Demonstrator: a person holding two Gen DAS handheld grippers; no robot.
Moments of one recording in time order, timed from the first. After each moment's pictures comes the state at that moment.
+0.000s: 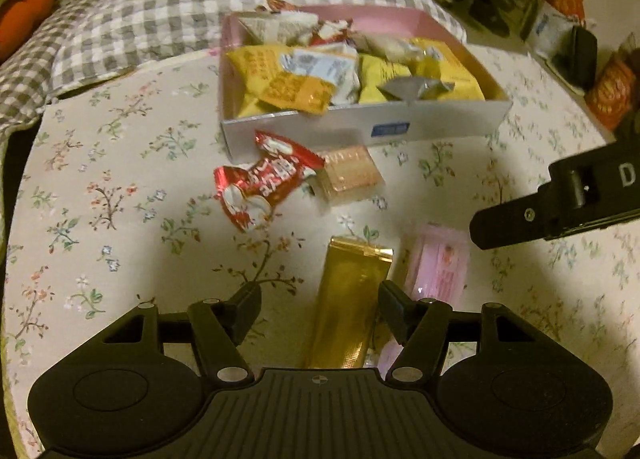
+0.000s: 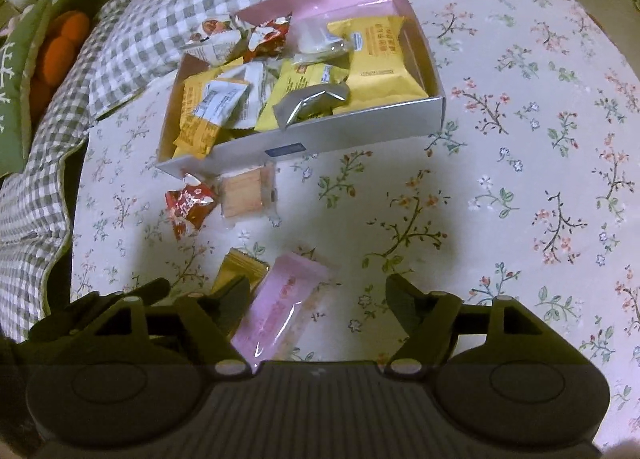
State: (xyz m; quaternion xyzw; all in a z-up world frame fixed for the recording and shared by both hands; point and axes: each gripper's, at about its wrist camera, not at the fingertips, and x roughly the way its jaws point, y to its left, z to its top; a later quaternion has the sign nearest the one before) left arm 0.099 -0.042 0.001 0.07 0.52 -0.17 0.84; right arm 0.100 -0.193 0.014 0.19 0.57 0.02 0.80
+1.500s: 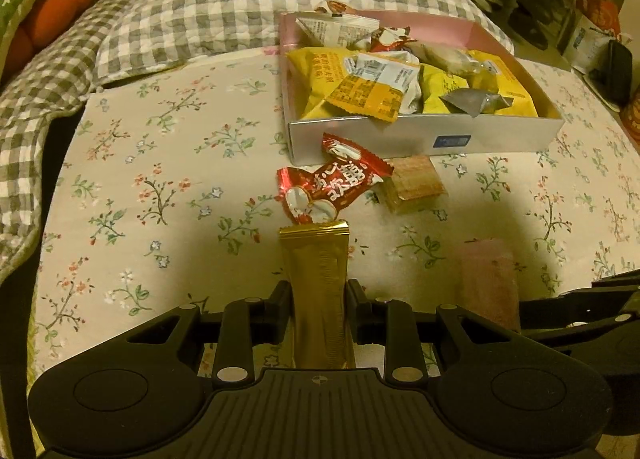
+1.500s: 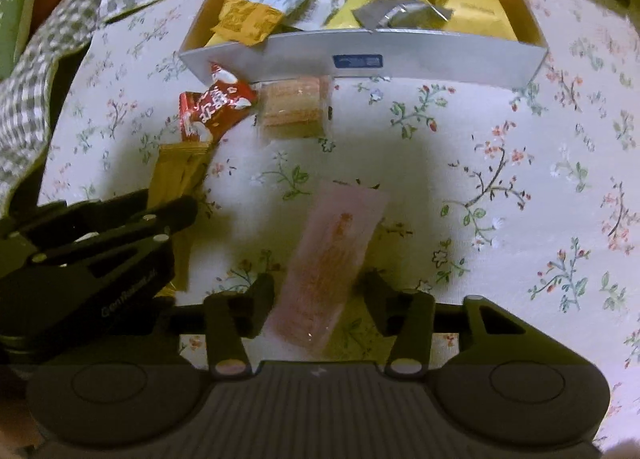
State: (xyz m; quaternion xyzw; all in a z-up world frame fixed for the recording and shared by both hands) left arm 0.108 -0.020 0.003 0.06 0.51 -0.12 0.85; right arm 0.100 -0.124 -0.022 0.09 0.61 0.04 0.79
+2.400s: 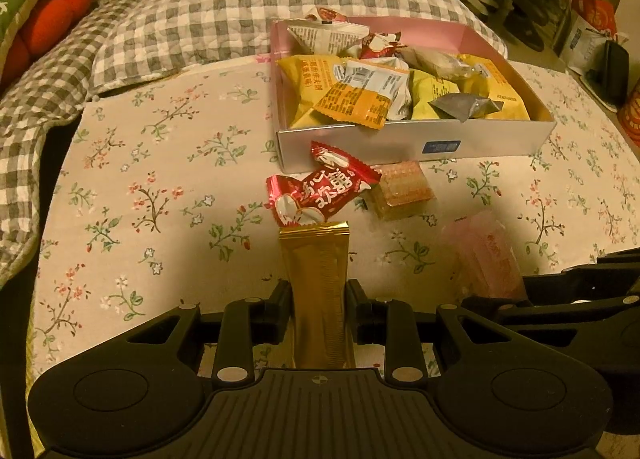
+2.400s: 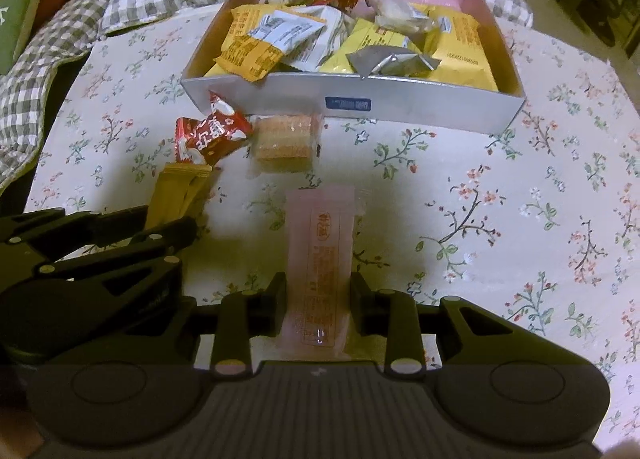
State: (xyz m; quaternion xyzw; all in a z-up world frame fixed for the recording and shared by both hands) left arm 0.107 -0.025 0.006 0.06 0.50 -0.12 0.85; right arm 0.100 -0.125 -0.010 0.05 0.57 0.02 0.82
